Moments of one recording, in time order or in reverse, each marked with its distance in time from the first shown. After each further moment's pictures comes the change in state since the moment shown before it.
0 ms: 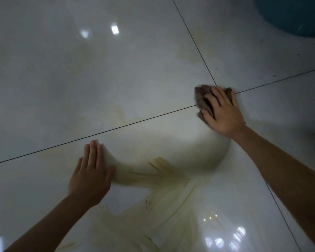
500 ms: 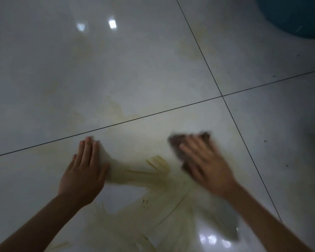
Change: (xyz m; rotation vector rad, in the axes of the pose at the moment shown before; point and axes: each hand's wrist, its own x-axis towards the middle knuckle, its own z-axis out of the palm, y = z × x) left_hand 0.003 -0.011 0.007 -0.033 0.051 0.044; right_hand -0.122 -0.071 0.016 0.165 0.001 -0.329
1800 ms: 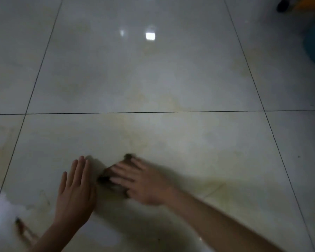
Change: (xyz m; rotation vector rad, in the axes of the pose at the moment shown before) left_hand -0.160 -0.106 0.045 -0.151 0.216 -0.271; right_hand 0.071 -0.260 0.054 -0.132 -0.241 -0.706
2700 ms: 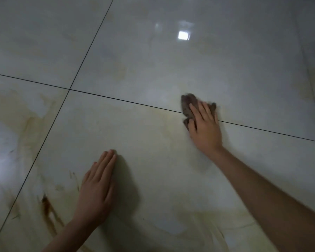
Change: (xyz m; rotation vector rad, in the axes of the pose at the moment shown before) left_hand -0.003 -0.041 0.024 -0.410 0.175 0.055; right_hand 0.065 0.128 -0.011 0.111 0.291 0.723
